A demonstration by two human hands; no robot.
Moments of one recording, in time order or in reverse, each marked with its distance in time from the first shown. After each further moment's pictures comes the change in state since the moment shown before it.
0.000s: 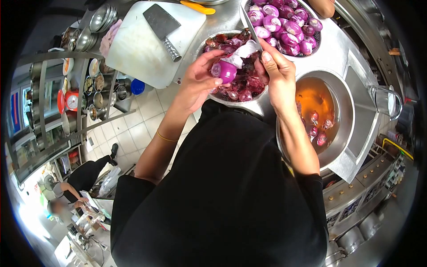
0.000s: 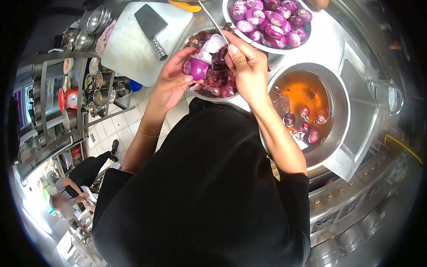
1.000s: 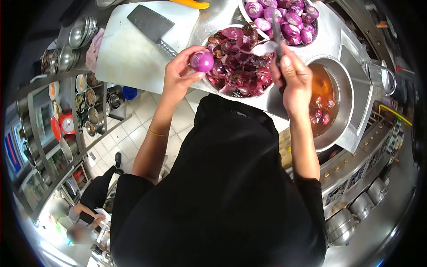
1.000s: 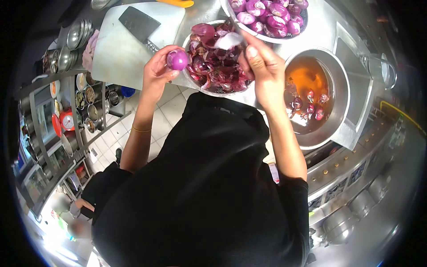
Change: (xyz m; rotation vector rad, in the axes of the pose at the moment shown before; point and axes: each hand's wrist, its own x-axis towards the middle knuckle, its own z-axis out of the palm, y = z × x) left_hand 0.011 0.029 -0.081 0.456 -0.023 0.137; right_hand -0.011 -0.013 0.023 -0.073 0.094 -0.009
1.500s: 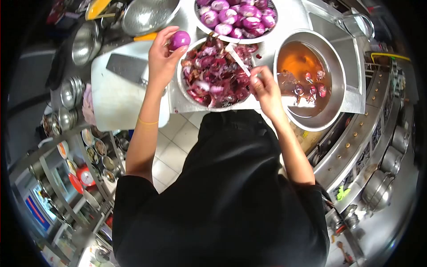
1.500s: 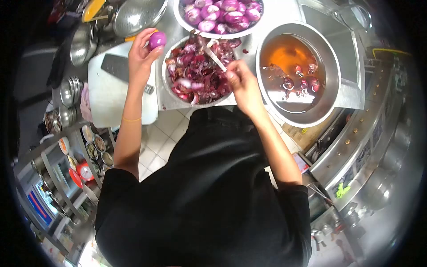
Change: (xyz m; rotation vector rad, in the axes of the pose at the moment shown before) left_hand 0.106 0.016 0.016 0.164 -0.104 0.130; right_hand -0.048 0.063 -0.012 -0.284 0.289 0.189
